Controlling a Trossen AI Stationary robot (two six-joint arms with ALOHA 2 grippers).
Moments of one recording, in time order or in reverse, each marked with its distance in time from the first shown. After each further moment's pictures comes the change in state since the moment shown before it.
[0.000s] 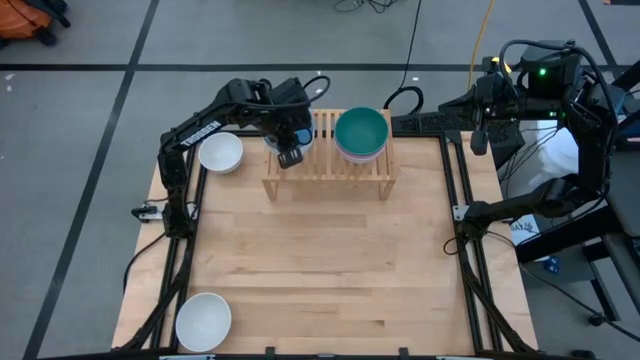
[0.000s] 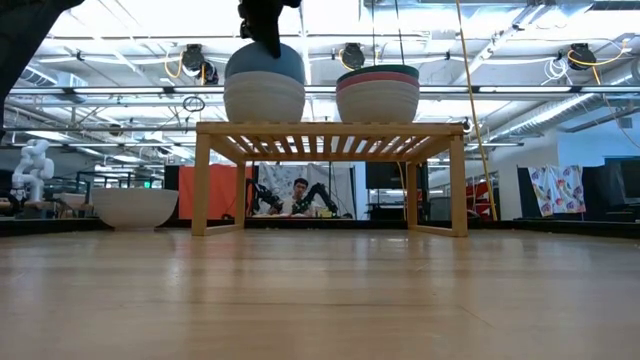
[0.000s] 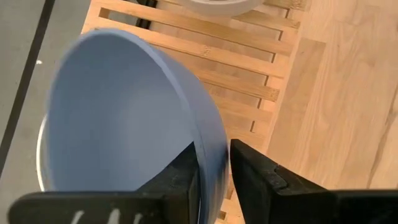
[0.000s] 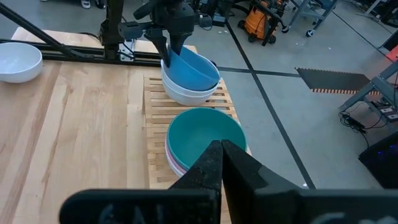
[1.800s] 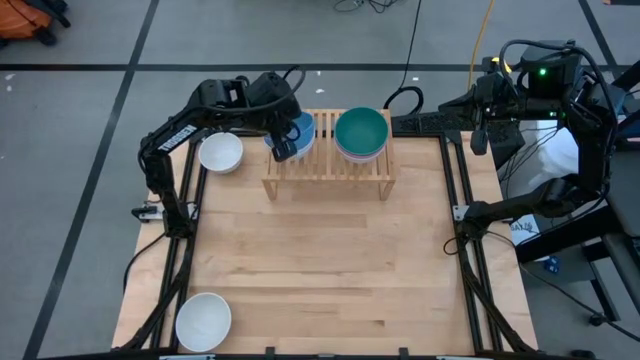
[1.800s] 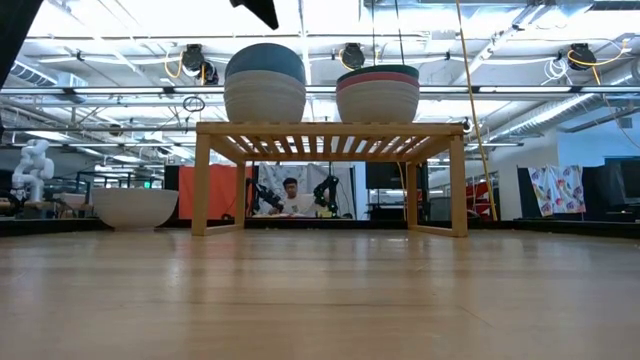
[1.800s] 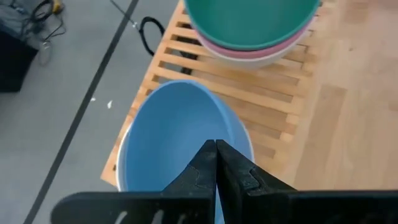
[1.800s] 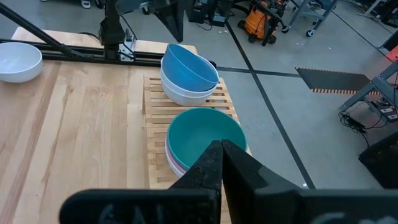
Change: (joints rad) left arm -0.049 -0.107 0.002 0.102 -0.171 -0.005; right arm 0.000 0.000 0.000 0.000 0.000 0.000
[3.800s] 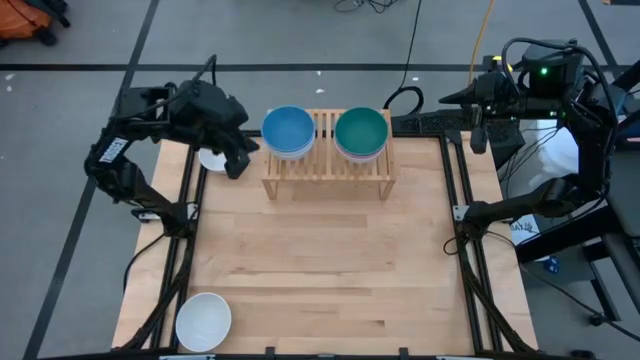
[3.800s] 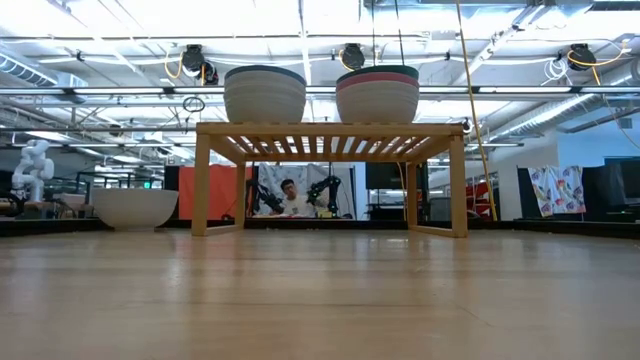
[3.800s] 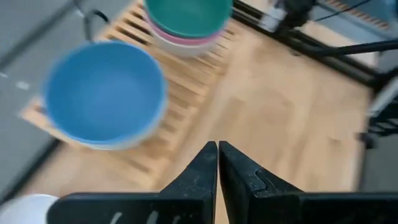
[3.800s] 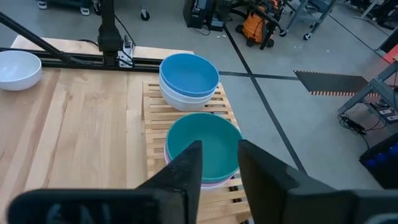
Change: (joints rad) left arm -0.133 -0.282 -0.061 -0.103 0.174 -0.411; right arm 0.000 0.000 0.000 0.023 -0.002 0.019
